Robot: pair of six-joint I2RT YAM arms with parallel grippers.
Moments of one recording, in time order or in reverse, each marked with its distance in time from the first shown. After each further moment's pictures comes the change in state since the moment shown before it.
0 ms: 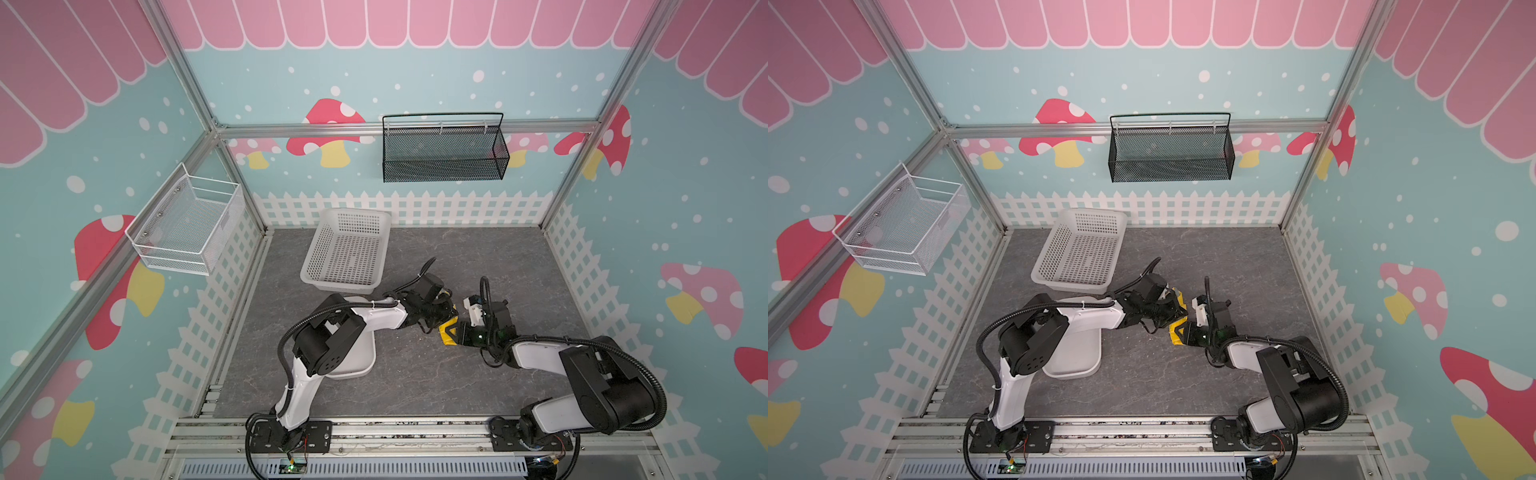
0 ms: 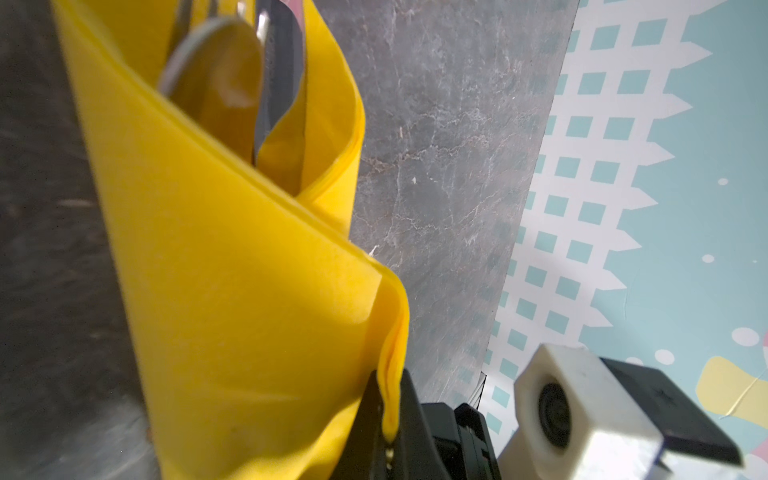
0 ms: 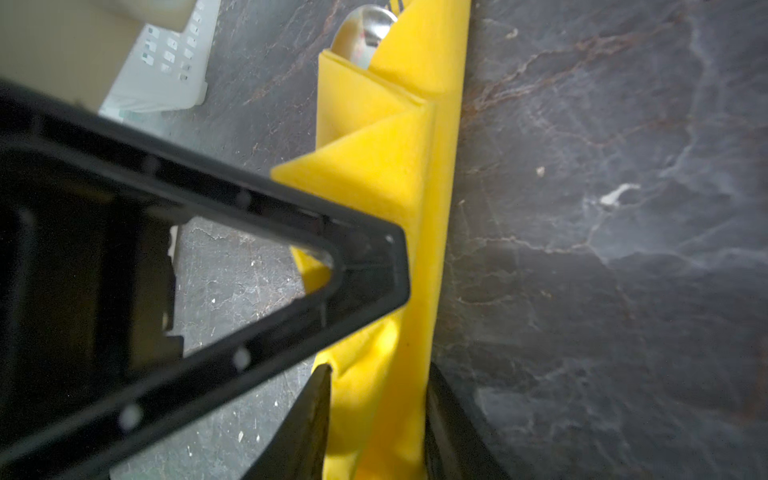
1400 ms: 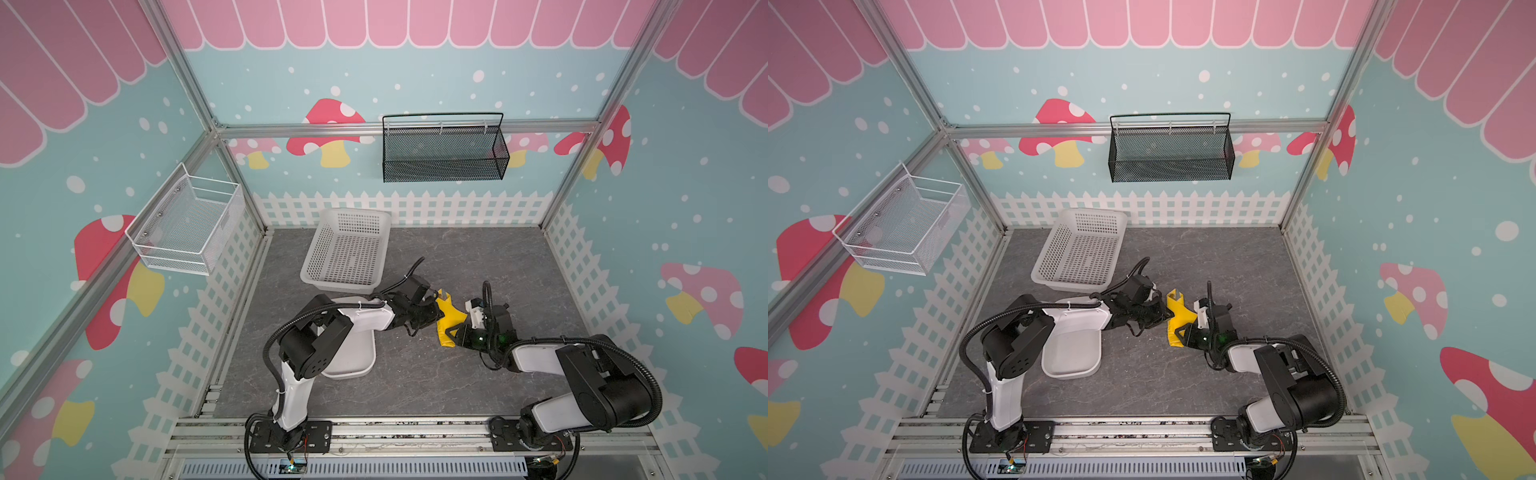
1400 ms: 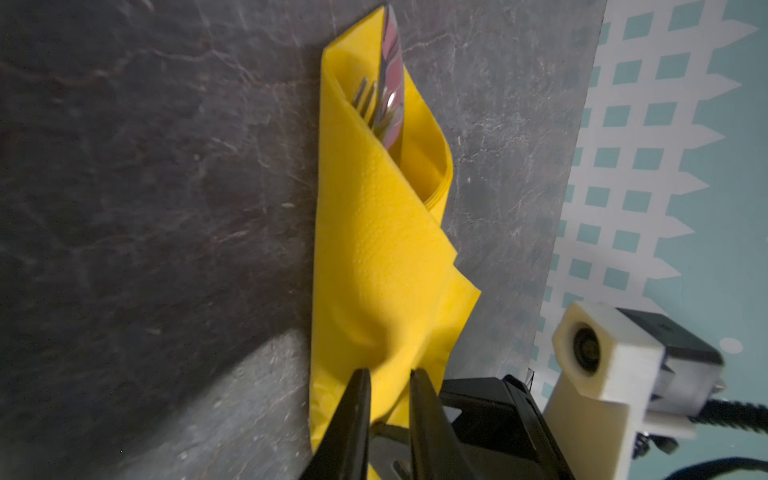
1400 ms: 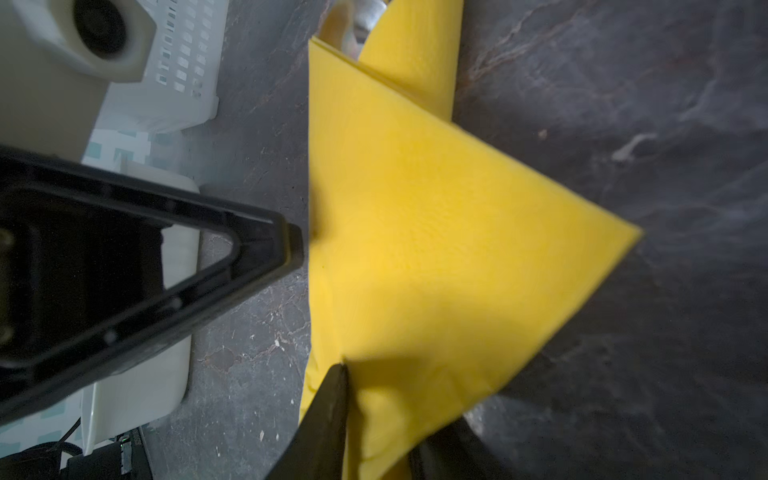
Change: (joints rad) left arm 0.051 -0.087 -0.140 -0.023 -0.001 0.149; right arm -0.001 0.018 -0.042 0.090 -0.027 0.102
